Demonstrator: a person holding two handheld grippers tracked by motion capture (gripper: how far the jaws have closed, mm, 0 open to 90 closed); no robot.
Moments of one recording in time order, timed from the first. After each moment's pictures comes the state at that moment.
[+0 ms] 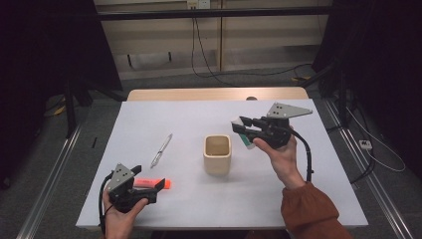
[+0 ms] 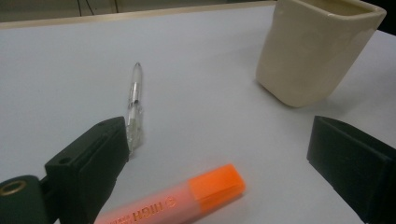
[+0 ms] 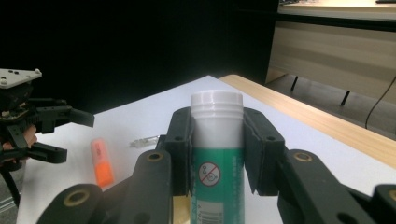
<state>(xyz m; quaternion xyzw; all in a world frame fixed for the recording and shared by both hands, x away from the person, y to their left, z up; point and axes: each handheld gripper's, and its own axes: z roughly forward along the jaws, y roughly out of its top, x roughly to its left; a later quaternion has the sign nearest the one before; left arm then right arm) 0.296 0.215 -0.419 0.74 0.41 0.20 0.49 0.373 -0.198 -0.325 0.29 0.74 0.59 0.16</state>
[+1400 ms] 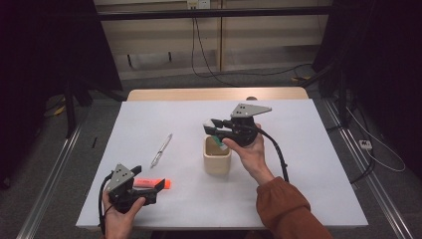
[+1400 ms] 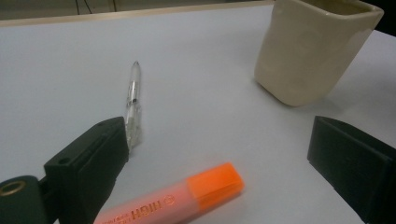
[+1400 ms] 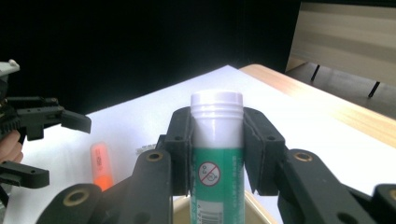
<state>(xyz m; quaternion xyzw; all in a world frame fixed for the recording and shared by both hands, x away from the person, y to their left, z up) 0.296 0.215 -0.420 0.74 0.41 0.20 0.49 0.403 -0.131 -0.352 0.28 0.76 0.57 0.13</state>
